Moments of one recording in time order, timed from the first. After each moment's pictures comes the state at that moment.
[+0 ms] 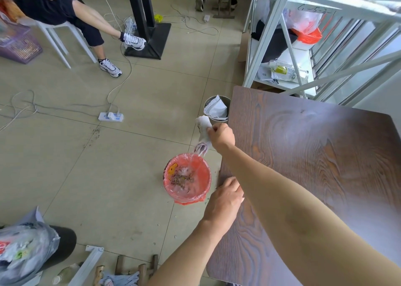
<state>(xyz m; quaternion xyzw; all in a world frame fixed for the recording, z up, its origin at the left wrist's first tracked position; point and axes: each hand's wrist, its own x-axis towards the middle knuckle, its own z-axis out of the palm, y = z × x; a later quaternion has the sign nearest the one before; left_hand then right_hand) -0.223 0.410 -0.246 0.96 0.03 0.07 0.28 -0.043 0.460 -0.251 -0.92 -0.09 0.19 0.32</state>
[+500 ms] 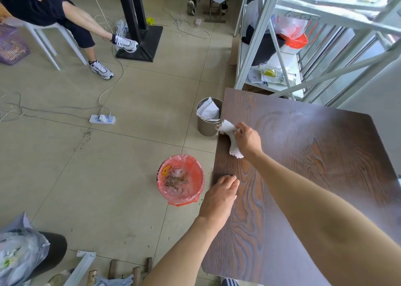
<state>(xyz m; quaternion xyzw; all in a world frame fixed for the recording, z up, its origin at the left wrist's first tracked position) -0.214 0.401 -0.267 0.97 0.01 0.04 0.24 -0.024 0.370 -0.229 -0.96 -0.14 0.09 0.24</state>
